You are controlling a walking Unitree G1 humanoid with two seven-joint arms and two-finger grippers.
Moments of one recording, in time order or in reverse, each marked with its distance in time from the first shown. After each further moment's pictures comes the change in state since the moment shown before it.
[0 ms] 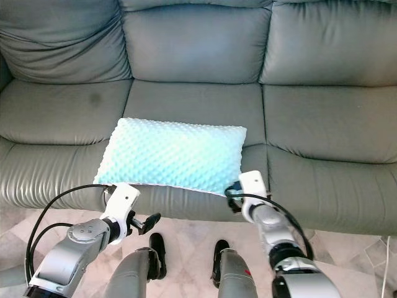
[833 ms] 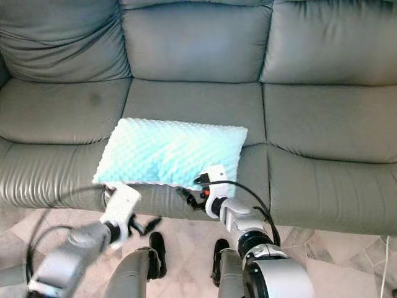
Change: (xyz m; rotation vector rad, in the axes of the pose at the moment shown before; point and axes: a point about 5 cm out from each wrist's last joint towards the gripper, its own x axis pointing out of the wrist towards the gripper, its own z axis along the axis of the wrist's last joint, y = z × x) left arm -0.005 0.001 0.000 -0.007 0.002 0.000; right arm 0.012 0.087 0.035 0.218 -0.065 0.506
